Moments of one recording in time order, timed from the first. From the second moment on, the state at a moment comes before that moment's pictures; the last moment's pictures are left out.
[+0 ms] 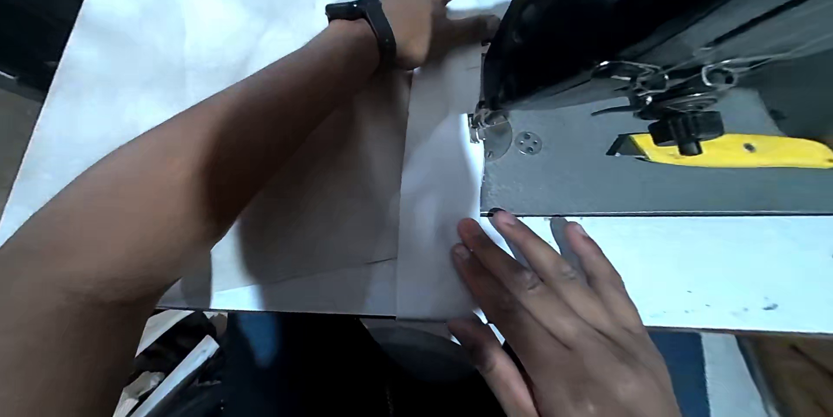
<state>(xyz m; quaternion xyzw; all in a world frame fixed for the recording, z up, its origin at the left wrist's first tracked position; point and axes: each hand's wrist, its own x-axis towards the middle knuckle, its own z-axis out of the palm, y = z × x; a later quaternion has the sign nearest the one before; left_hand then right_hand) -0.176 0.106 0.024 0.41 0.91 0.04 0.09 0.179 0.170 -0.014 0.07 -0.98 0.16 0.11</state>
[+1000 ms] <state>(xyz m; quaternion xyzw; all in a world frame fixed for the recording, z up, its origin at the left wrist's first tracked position) -0.171 0.102 0.032 0.39 0.92 0.06 0.08 0.173 0.177 -0.022 0.06 -0.97 0.17 0.14</state>
